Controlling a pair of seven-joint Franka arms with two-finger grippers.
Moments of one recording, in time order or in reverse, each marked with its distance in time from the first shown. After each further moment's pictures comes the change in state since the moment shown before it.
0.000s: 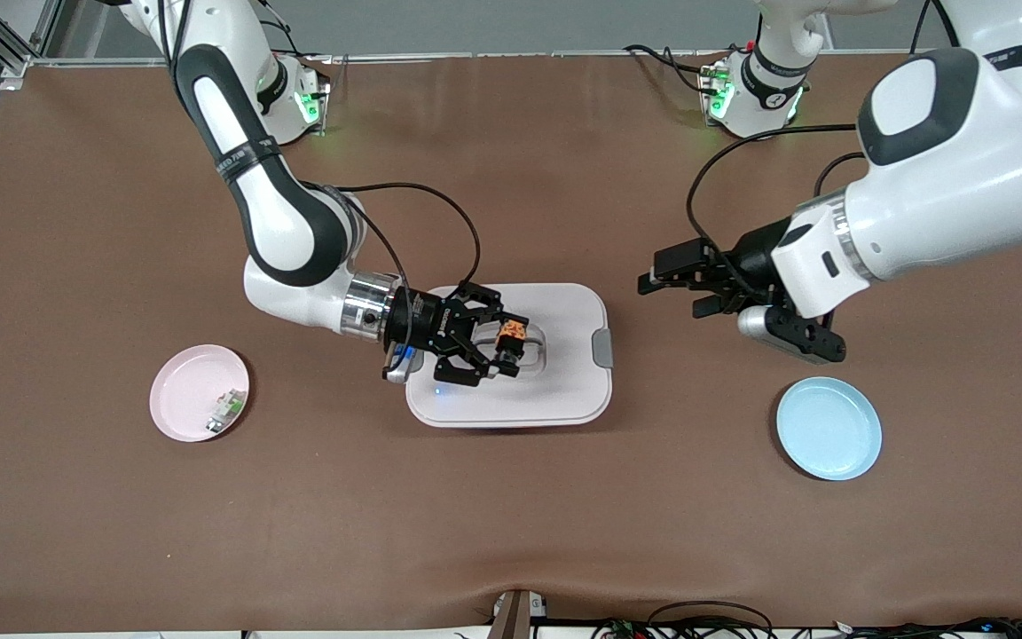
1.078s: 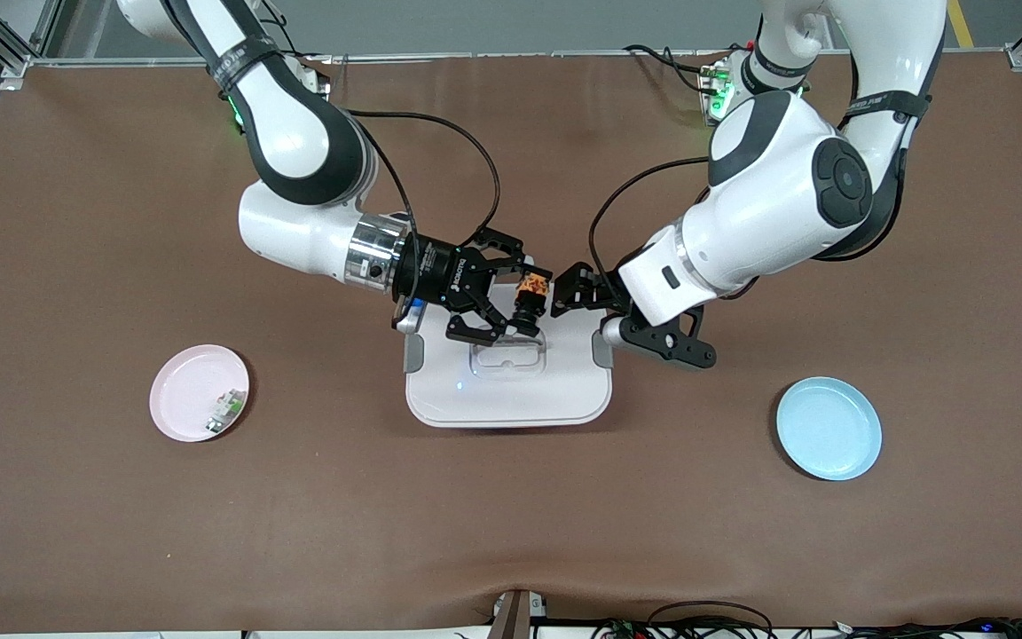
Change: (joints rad) left arm -0.160 0.095 -0.001 0.012 0.158 0.161 -0.094; right arm 0.022 -0.132 0.061 -0.012 -0.095 0.147 0.307
